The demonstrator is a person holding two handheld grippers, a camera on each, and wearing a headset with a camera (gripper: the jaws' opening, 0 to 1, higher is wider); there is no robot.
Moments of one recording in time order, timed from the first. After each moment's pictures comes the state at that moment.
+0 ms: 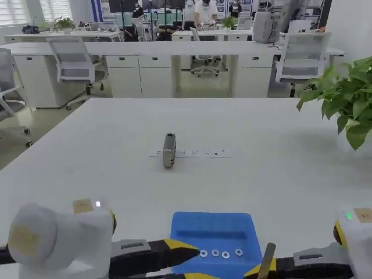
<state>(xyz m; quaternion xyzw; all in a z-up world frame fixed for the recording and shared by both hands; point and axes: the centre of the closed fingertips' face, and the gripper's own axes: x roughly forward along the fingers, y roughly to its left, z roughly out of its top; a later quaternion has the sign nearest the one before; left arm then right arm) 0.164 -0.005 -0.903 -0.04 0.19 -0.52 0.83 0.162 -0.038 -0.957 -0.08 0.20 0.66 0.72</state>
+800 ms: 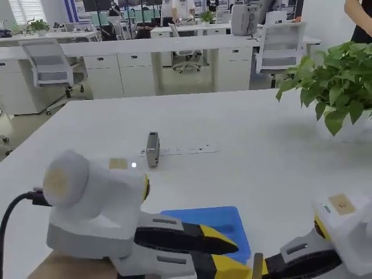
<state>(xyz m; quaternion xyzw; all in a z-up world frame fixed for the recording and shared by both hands) 0.151 -0.061 -0.887 0.02 0.23 -0.63 0.74 0.144 -0.047 -0.967 -0.17 0.21 0.70 0.67</state>
